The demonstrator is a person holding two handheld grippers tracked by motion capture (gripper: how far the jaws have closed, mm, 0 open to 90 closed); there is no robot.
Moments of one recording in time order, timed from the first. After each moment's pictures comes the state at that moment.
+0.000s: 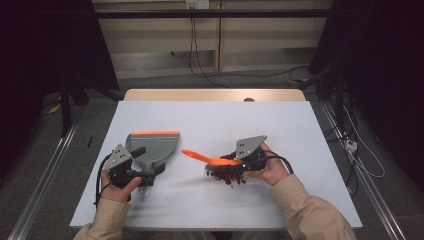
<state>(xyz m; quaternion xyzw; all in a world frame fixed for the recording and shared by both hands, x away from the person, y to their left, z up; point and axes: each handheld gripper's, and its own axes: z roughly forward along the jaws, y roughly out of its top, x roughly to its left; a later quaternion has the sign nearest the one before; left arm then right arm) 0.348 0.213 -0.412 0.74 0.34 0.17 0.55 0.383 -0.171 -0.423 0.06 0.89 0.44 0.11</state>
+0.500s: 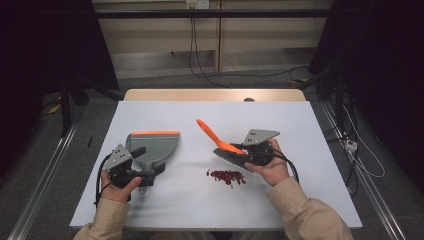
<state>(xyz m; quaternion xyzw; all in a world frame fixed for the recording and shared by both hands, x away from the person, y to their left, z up) 0.348 0.213 -0.412 0.75 0.34 0.17 0.55 0.376 -0.184 -0.410 0.26 0.83 0.46 0.17</state>
